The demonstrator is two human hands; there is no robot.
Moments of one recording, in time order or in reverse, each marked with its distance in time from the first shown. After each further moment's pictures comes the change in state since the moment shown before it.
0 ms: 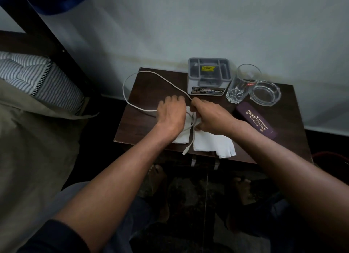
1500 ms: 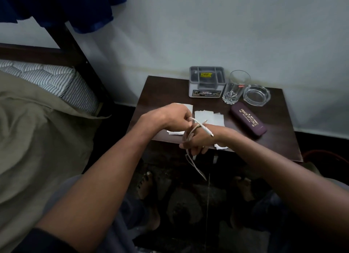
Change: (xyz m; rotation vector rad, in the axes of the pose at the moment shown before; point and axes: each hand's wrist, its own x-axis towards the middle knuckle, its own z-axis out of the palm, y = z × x) left_hand -0.057 -0.016 -0.096 -0.385 -0.502 0.179; right_hand -0.066 -0.056 0.005 0.463 -0.451 0.162
